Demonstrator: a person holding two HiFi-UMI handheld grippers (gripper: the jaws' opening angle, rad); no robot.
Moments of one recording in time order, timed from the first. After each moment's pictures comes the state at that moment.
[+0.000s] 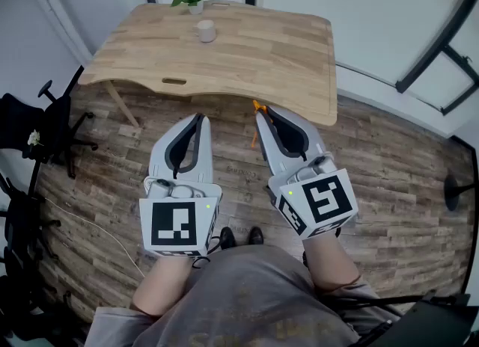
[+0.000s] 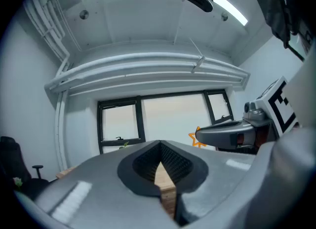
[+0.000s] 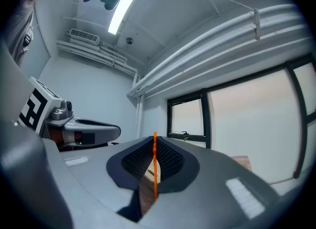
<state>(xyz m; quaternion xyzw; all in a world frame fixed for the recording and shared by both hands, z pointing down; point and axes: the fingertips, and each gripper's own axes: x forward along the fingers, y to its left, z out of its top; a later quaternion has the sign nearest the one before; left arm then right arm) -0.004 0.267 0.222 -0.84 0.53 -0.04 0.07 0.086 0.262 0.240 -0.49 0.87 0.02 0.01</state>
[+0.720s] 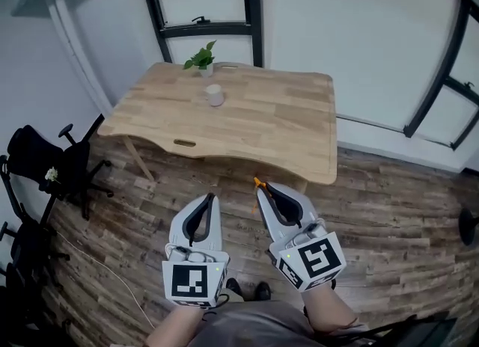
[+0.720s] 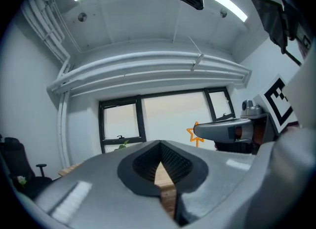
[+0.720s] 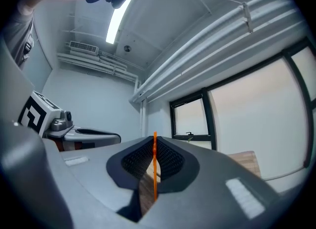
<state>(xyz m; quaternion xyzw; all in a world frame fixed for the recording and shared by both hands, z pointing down) 0.027 0.288 0.239 -0.83 0.55 -0.05 0.06 0.117 0.278 0.244 -0.47 0.88 0.00 0.04</state>
